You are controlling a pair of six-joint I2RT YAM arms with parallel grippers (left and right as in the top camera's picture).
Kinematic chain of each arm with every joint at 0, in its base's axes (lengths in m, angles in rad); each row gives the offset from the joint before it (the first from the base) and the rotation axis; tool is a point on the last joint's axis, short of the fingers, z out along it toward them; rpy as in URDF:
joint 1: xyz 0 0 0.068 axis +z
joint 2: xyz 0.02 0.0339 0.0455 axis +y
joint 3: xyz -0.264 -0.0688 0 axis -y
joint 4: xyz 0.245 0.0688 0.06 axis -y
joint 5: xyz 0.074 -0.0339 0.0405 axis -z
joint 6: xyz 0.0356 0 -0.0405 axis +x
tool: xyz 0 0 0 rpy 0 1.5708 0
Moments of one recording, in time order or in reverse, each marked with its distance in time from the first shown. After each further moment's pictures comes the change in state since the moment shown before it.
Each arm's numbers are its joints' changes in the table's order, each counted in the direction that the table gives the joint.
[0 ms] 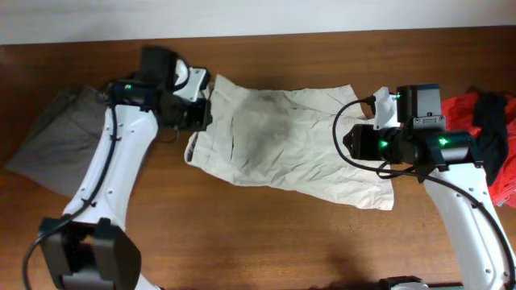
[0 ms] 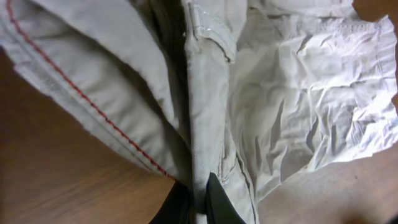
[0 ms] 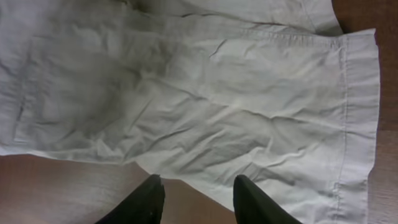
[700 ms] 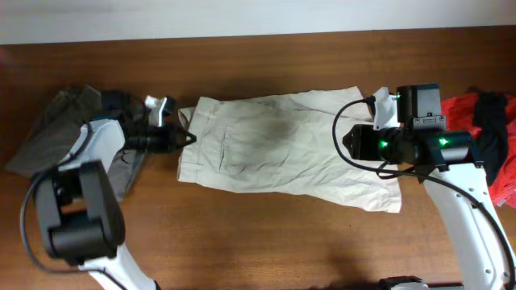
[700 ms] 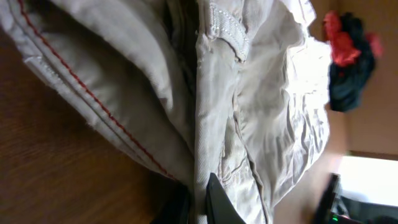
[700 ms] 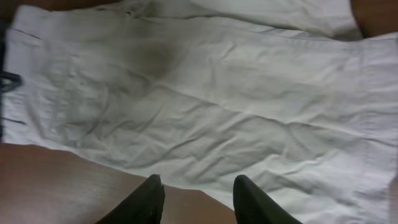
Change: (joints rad) left arm 0.315 0.185 -0.304 0.281 0.502 0.167; right arm 0.000 0.000 0.000 -0.001 -0.006 0.000
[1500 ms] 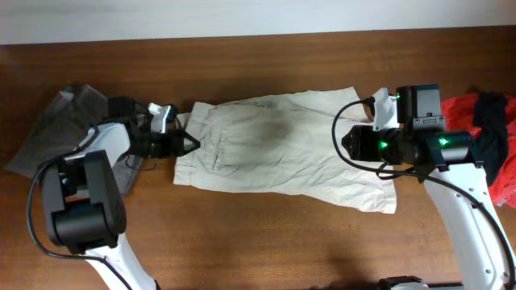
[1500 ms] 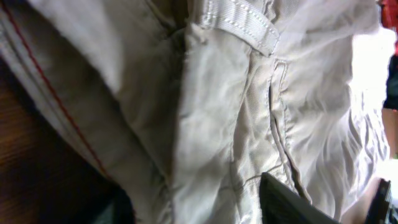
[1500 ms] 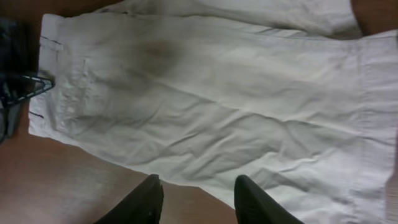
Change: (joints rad) left arm 0.007 0.124 -0.050 0.127 -0.056 0.052; right arm 0.000 0.000 0.000 -0.010 -0.012 0.000
